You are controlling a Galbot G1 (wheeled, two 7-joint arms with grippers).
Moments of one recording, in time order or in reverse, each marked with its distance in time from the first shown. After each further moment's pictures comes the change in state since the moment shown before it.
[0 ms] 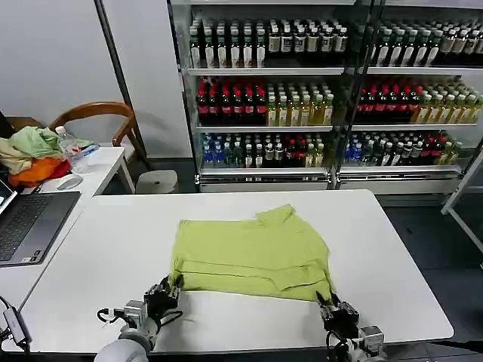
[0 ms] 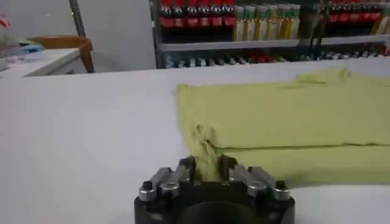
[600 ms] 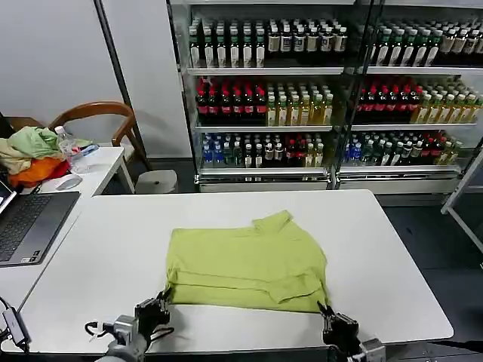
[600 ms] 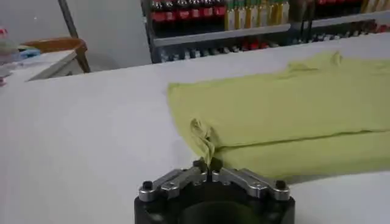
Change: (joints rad) left arm 0.180 0.032 -0.095 -0.134 0.056 0.014 0.035; right arm -0.147 -0.044 0.021 0.108 -0.094 0.021 -0.025
